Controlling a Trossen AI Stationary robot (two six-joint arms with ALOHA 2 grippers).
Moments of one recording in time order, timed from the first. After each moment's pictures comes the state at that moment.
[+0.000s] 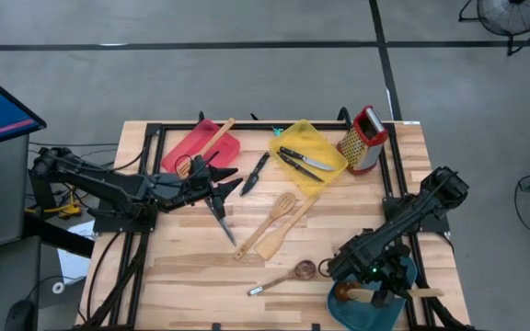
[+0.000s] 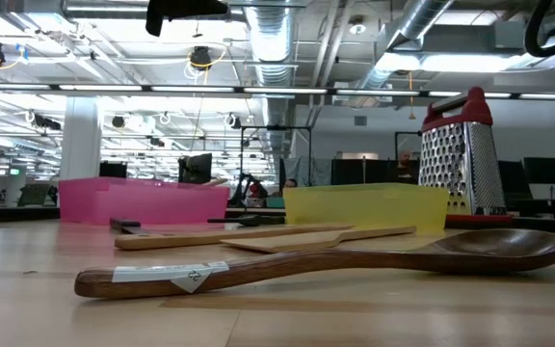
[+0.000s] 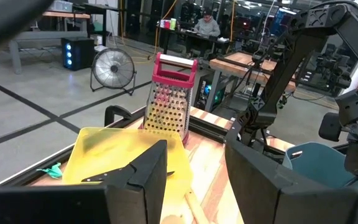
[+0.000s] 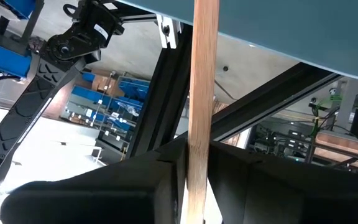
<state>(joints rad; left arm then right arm) -0.25 1.07 0.75 0.22 -0.70 -0.27 0.65 1.72 1.24 -1.57 -1.12 0.67</state>
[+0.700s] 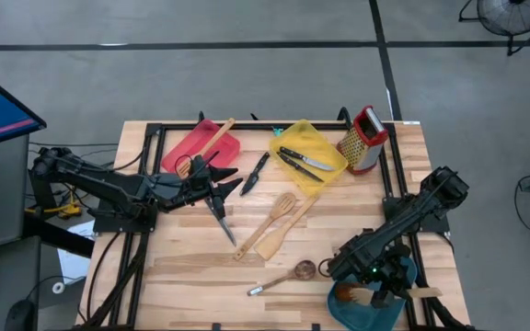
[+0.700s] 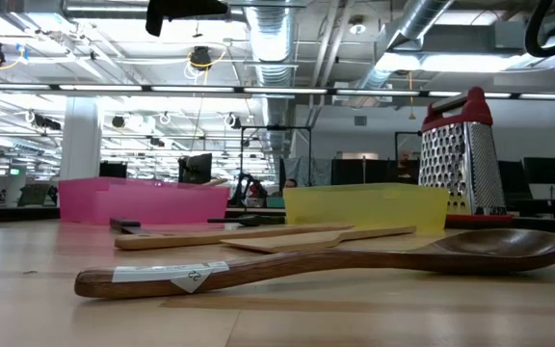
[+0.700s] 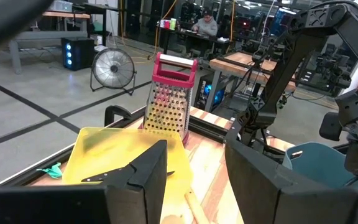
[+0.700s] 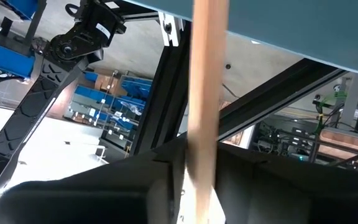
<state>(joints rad) -0.25 1.07 0.75 0.22 -0.70 -0.27 0.65 1.72 1.24 -1.57 -1.13 0.69</state>
